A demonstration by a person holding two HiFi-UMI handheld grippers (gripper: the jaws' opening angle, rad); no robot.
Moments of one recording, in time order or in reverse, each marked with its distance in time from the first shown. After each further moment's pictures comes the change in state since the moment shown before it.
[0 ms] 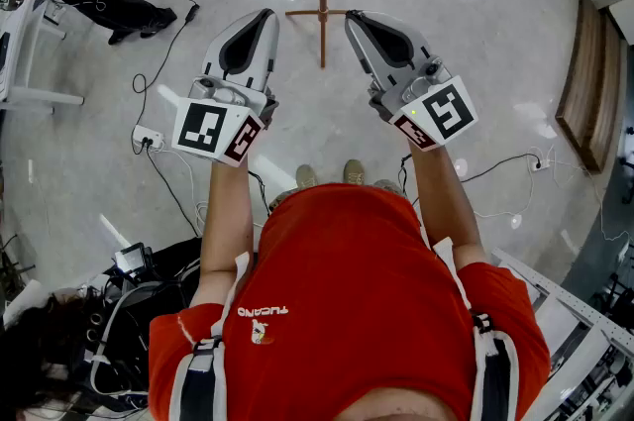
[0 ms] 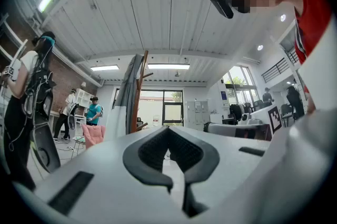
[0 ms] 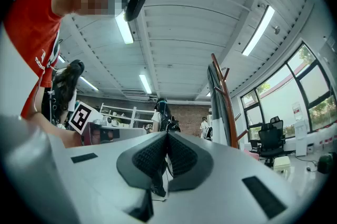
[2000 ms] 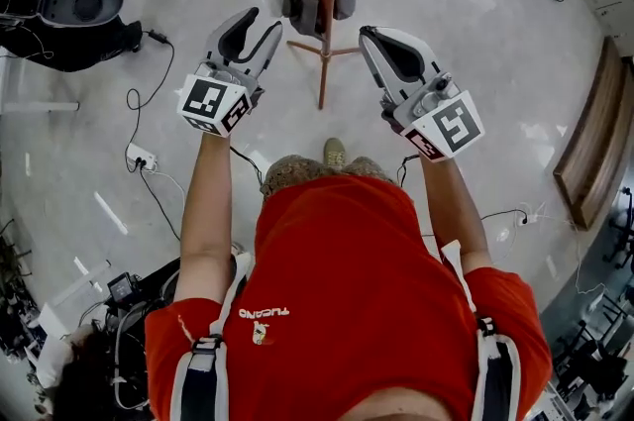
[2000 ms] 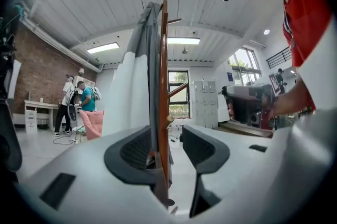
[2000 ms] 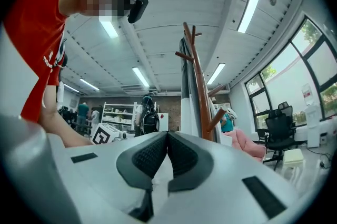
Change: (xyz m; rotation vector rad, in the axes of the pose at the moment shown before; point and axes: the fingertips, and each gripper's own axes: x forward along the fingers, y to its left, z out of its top) left arm 0.243 0.202 -0.148 0.041 0.189 0.009; right arm 0.133 -0.255 -0.104 0.074 0.073 0.094
